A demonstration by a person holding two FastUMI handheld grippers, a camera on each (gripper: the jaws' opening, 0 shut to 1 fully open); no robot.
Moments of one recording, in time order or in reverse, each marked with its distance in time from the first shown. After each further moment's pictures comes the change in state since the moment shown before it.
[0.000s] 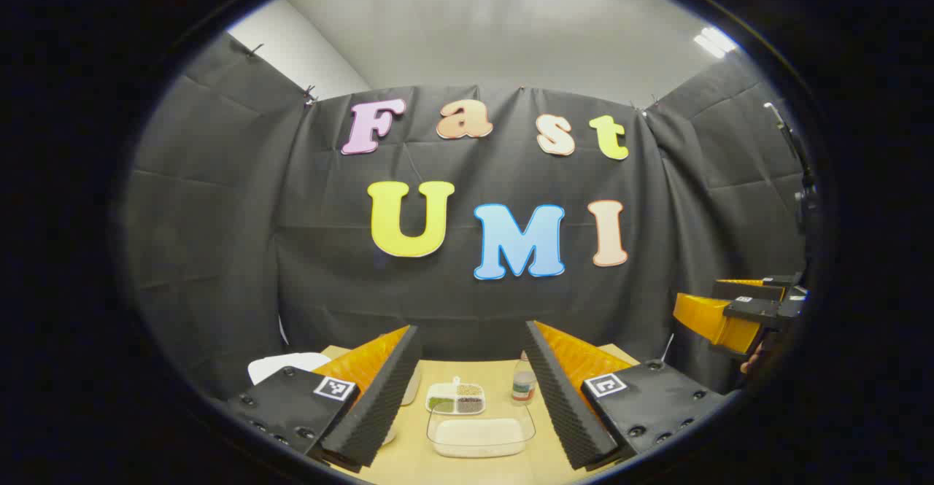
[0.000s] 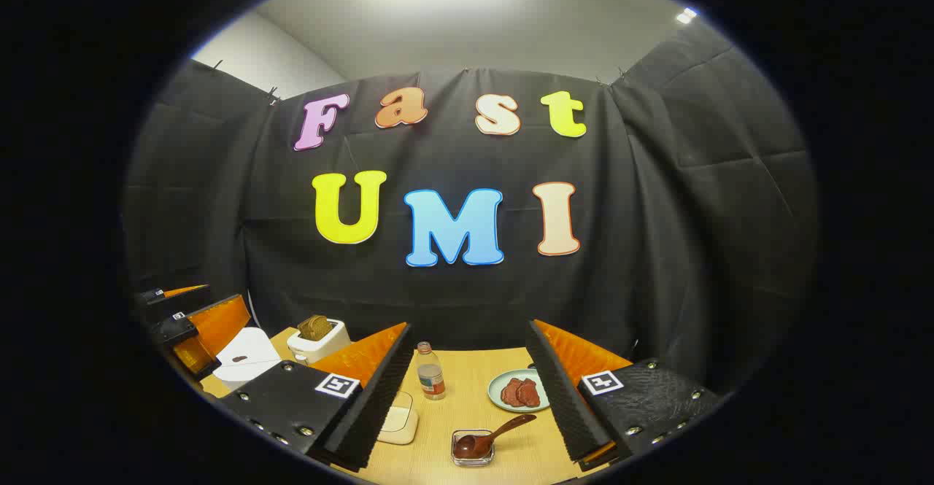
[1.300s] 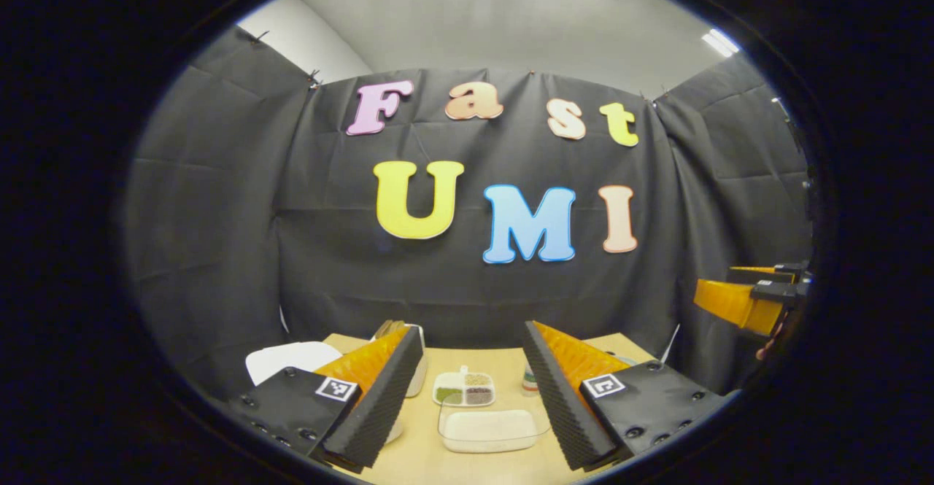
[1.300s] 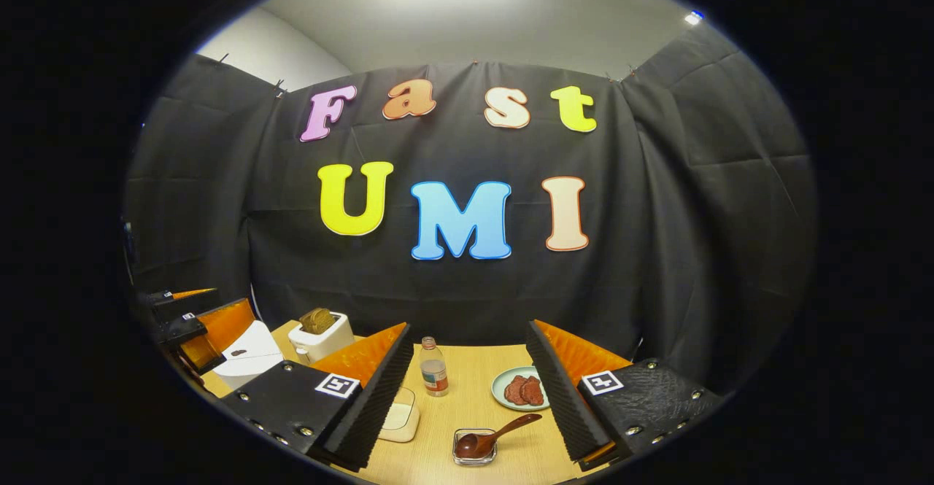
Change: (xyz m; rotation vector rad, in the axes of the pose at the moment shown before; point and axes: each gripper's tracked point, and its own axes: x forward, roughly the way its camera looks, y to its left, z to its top) left arm 0.022 0.039 -0.044 -0.003 0.084 0.014; right arm 0.011 0.014 -0.010 -0.028 0.027 0.026
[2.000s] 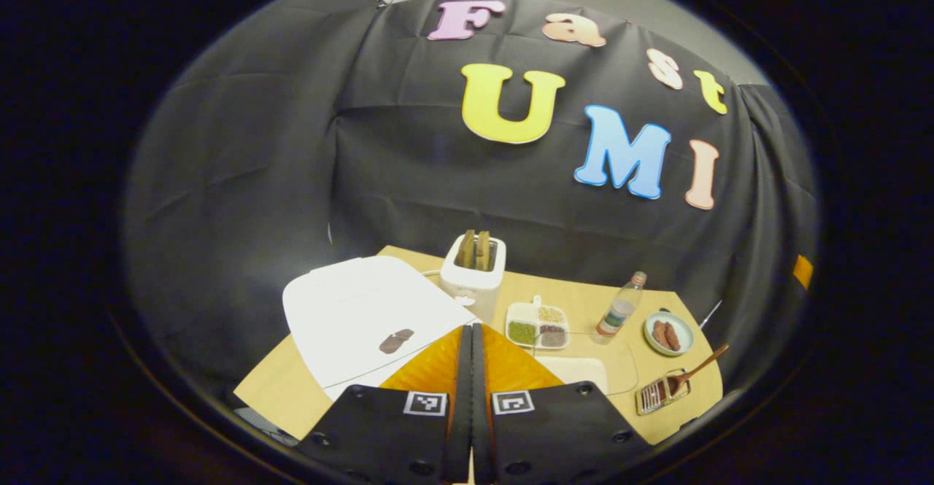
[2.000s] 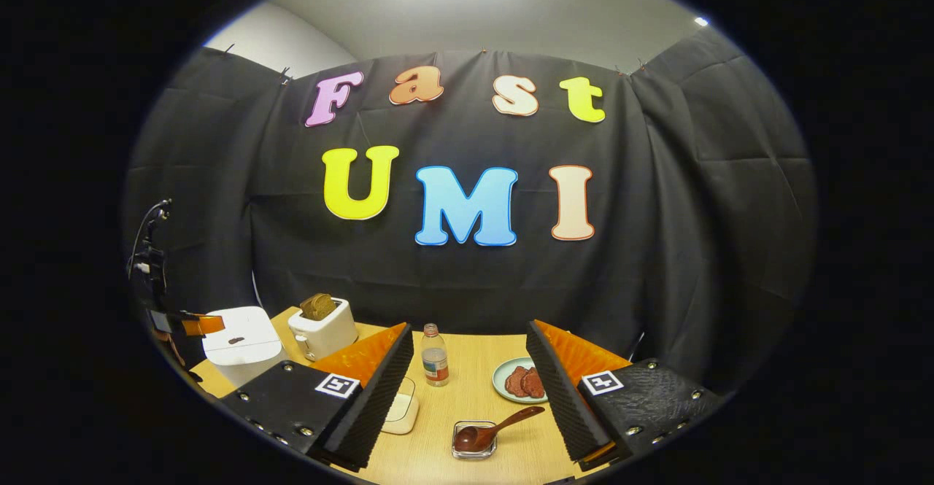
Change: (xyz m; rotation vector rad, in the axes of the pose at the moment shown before) left arm 0.035 0.178 -0.133 -0.173 0.359 0.190; right arm 0.004 0.006 -0.020 -0.028 0.056 0.009
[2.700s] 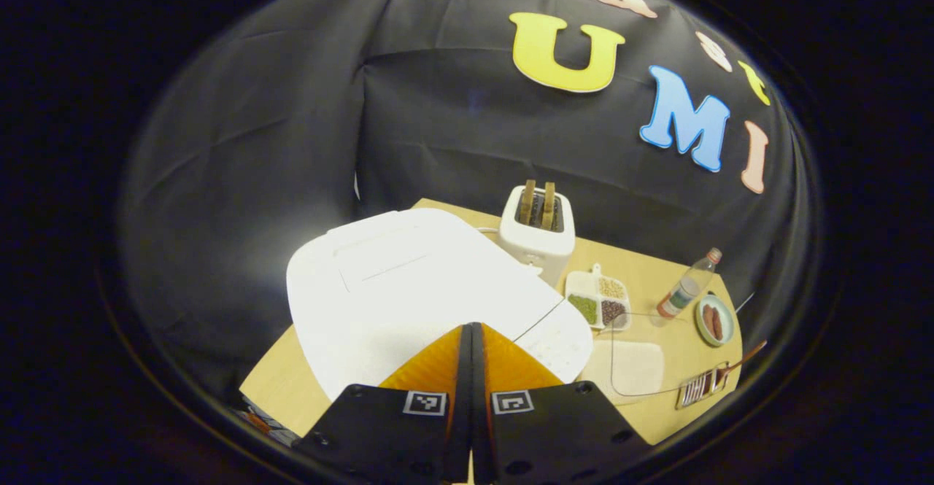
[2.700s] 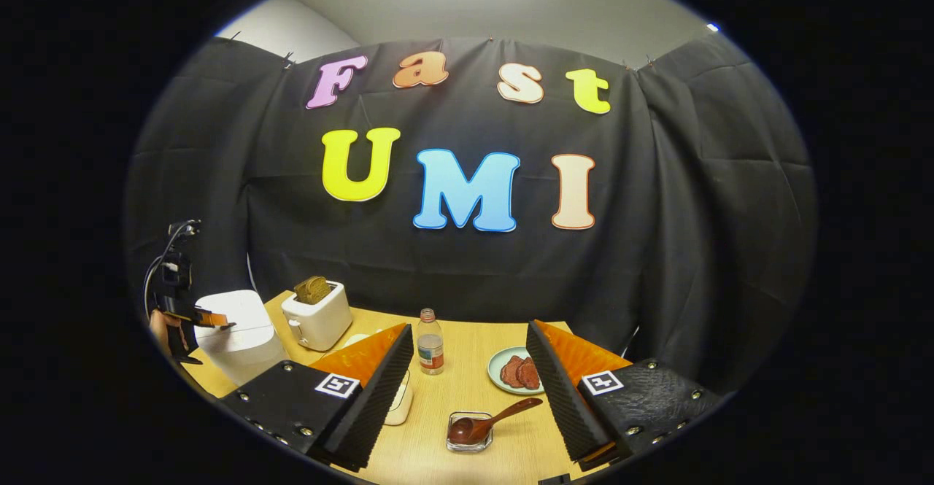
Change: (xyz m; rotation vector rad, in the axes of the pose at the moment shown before) left arm 0.086 0.072 -0.047 -0.006 0.200 0.101; right arm 0.007 0.004 -0.016 -0.032 0.054 -0.013
